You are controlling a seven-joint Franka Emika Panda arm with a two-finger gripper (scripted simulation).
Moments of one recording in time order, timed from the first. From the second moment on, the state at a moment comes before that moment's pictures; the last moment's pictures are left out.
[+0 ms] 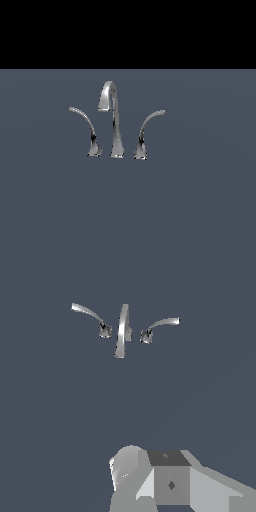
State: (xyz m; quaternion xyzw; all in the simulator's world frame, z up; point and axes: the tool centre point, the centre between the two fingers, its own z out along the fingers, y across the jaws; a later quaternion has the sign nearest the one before) arm -0.251 0.010 0.469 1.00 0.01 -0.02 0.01
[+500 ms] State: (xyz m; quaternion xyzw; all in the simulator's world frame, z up) arm -0.245 0.013 0.463 1.00 -0.01 -0.02 0.01
